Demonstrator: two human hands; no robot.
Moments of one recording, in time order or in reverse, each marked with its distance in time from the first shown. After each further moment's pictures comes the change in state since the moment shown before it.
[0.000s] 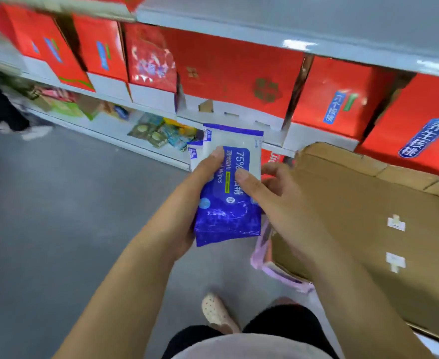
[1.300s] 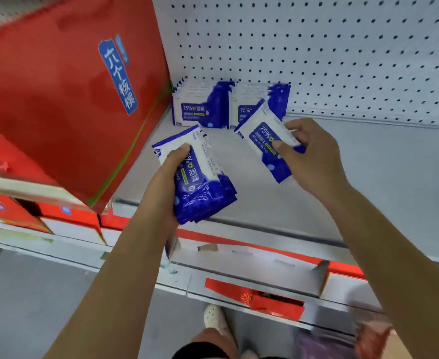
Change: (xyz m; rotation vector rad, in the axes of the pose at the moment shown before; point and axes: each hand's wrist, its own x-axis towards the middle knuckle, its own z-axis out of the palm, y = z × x) left_hand 0.427 0.396 -0.033 -0.087 0.002 0.170; right_hand 0.522 -0.265 -0.027 -0.508 0.540 -0.552
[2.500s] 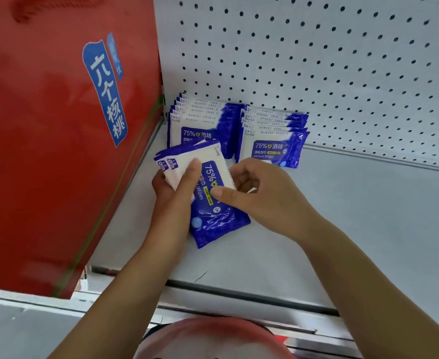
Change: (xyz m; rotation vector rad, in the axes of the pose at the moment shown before) left_hand 0.115 0.028 -0.012 0.112 -0.011 0.153; right_hand 0.042 -0.055 0.106 -0.121 -0.403 0.105
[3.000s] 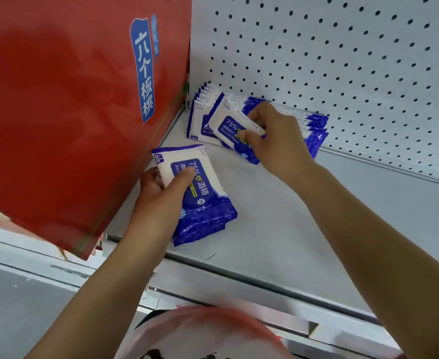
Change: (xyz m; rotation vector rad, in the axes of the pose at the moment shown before) left_hand -0.016 0.001 -0.046 0.182 0.176 -0.094; right_hand 0.081 0.008 -0.008 -0.399 0.262 -0.292
